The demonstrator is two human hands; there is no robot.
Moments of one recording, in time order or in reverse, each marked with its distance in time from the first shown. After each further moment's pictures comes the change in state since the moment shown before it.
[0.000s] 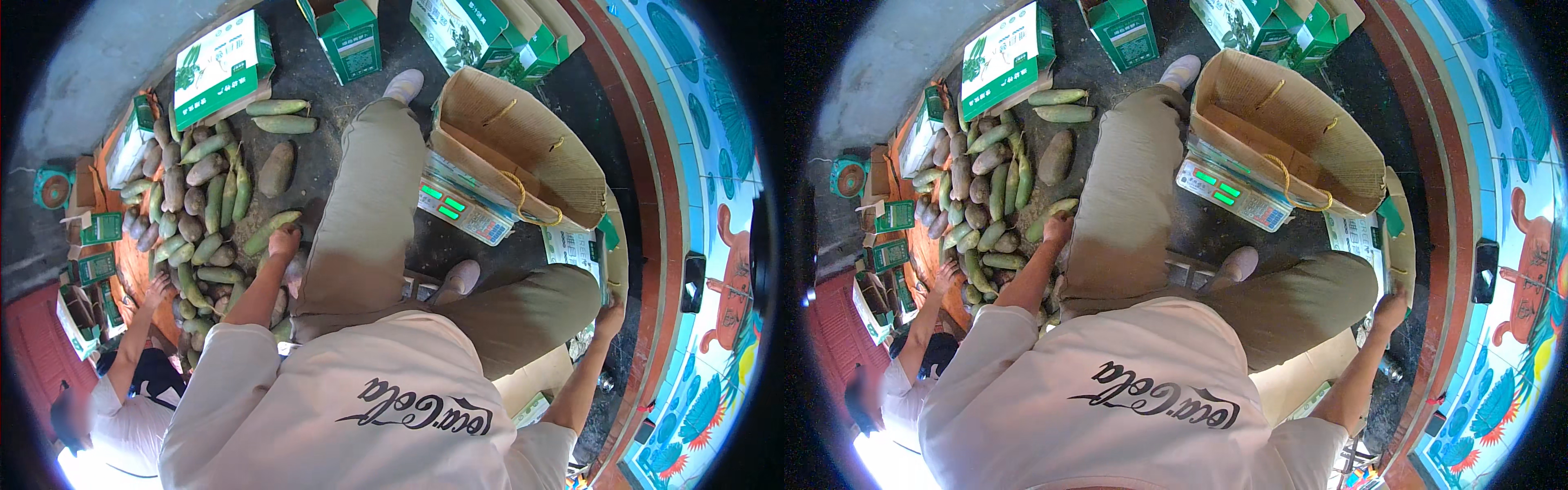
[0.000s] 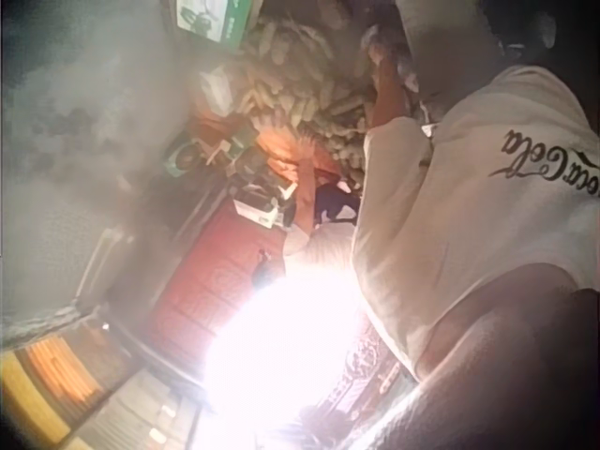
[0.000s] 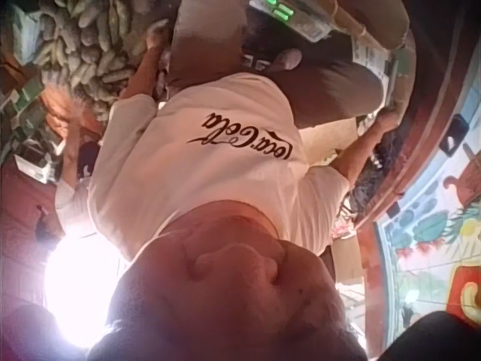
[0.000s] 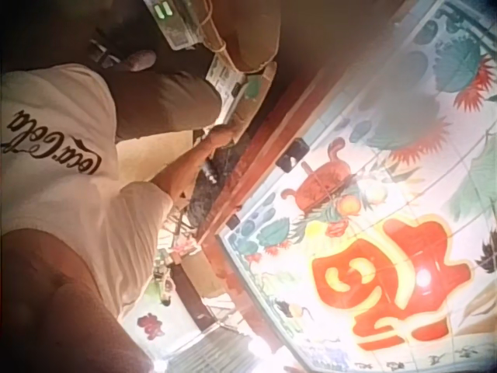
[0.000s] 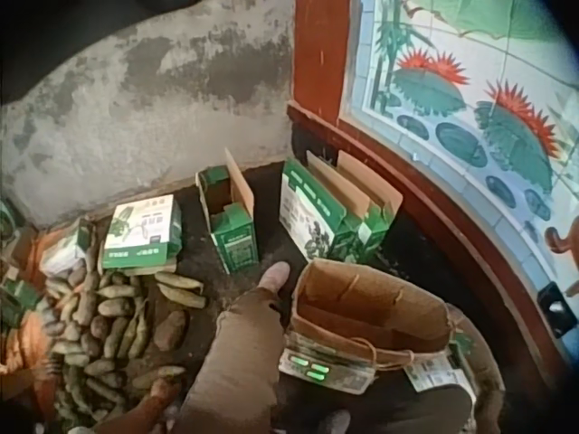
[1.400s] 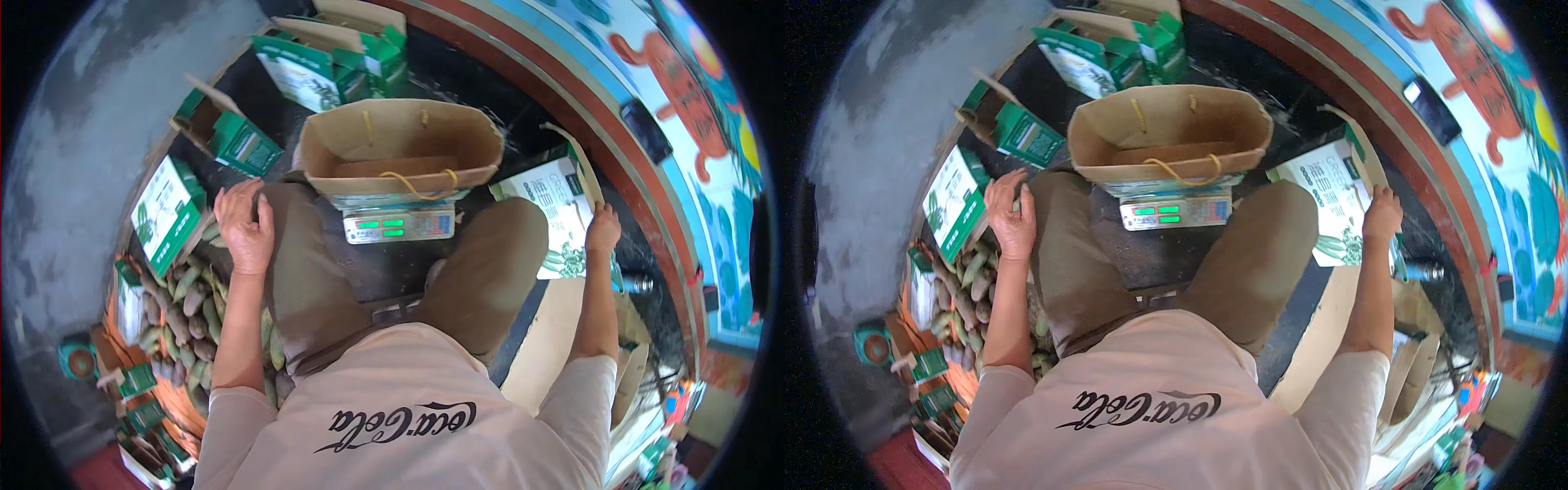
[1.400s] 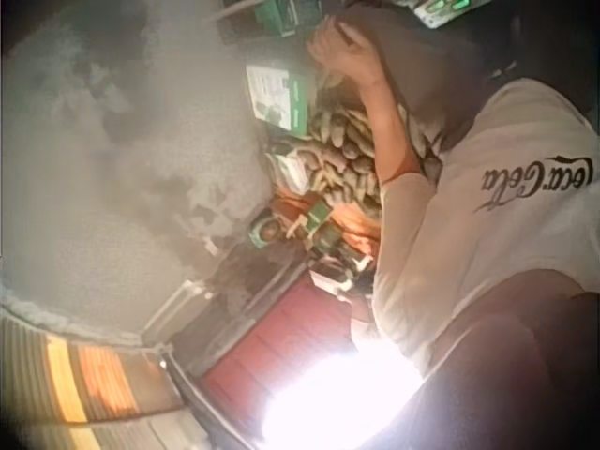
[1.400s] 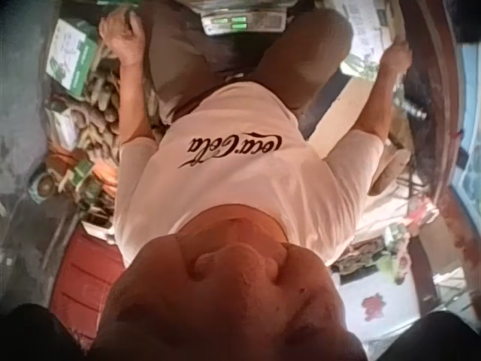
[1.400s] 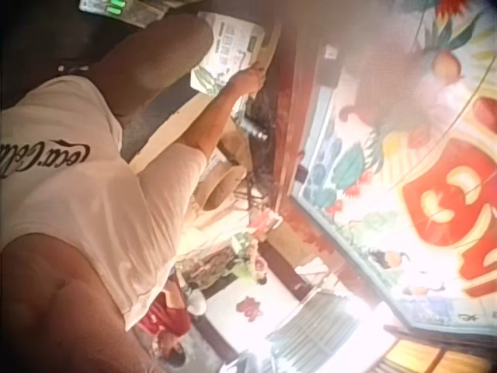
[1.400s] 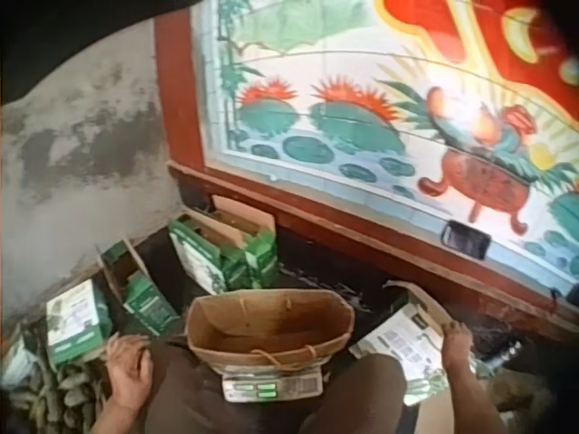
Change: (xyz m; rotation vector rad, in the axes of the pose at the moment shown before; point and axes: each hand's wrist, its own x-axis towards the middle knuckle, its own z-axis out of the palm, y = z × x) left_hand -0.083 0.306 -0.165 -0.067 0.736 1.293; right_hand -0.009 0.006 -0.016 -0.313 0.244 0.030
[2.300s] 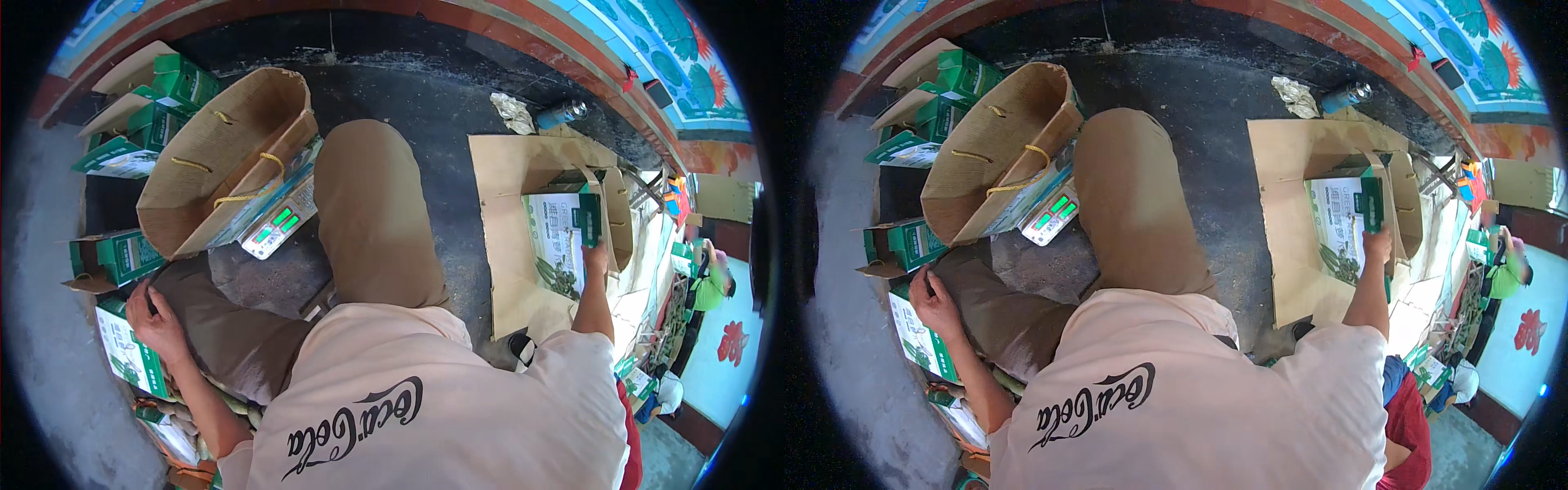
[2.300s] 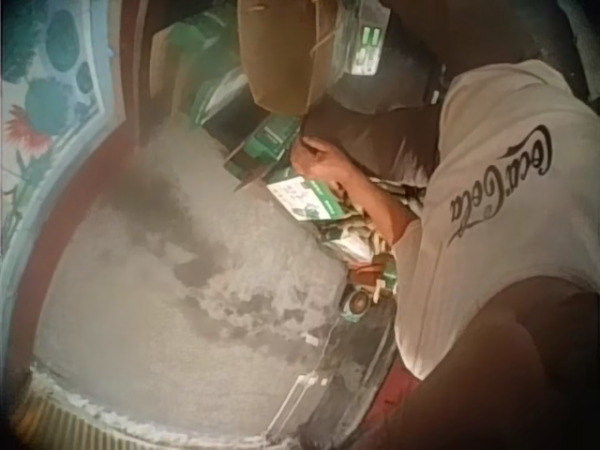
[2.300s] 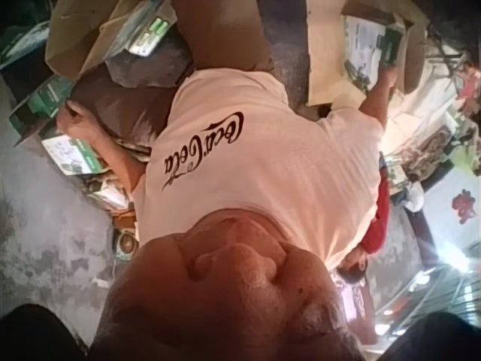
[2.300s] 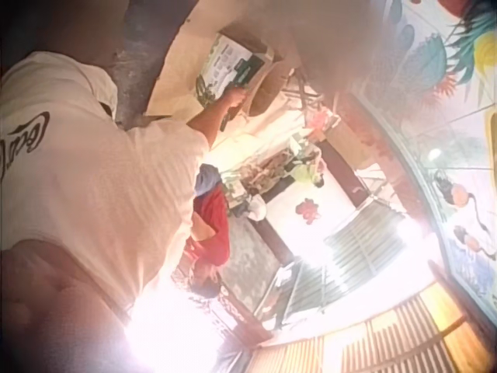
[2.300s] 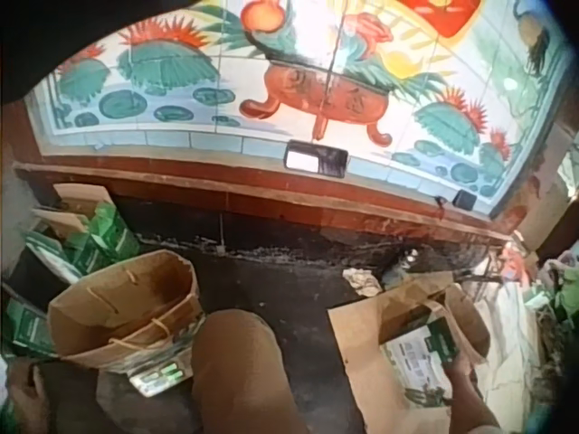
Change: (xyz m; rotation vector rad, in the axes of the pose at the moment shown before) left_hand 0.013 -0.002 0.028 0.054 -0.248 0.165; right_hand -0.373 0.199 -0.029 -0.105 -0.730 1.192
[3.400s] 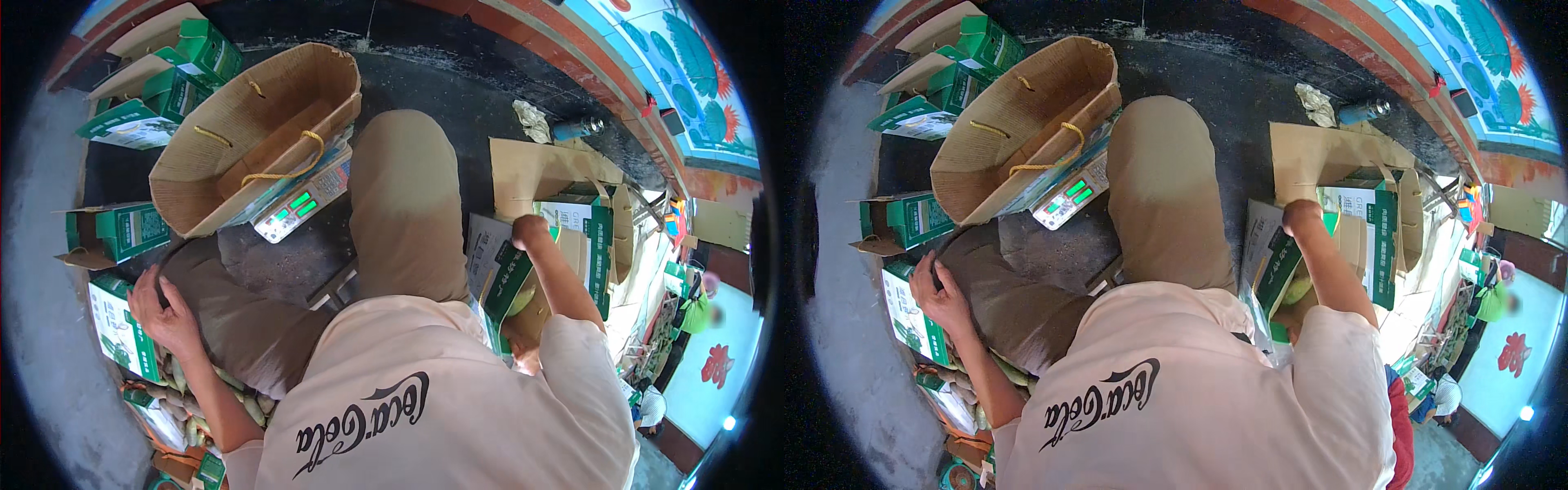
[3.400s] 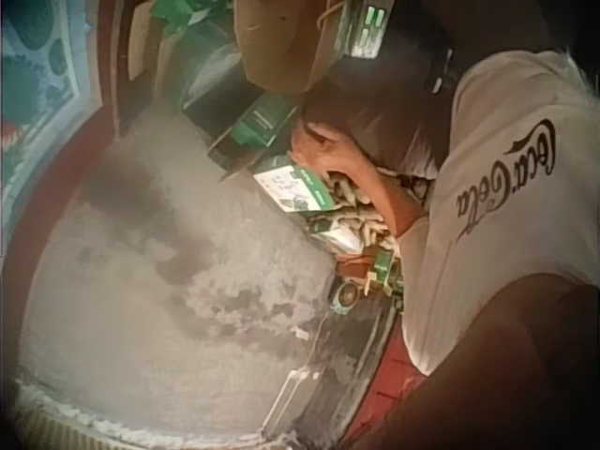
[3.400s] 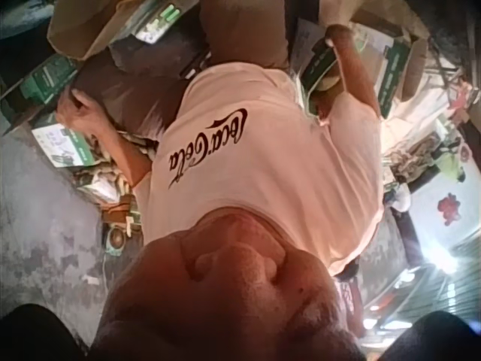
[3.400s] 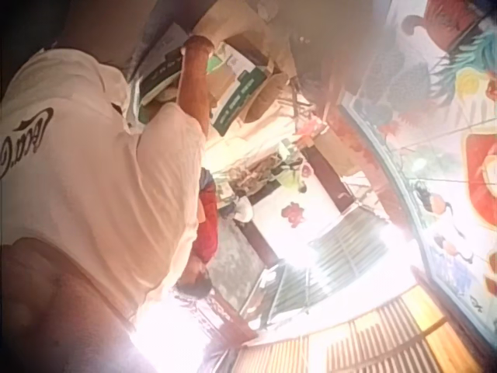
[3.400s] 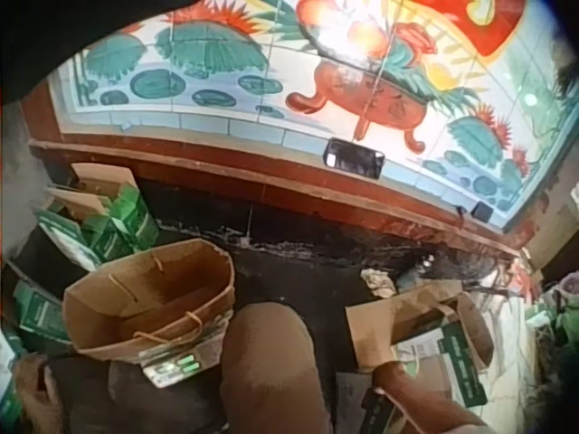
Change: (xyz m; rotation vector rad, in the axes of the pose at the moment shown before) left_hand -0.006 -0.003 -0.008 0.021 -0.024 -0.010; right_hand -0.152 -0.222 -0.039 -0.787 -0.536 -0.855
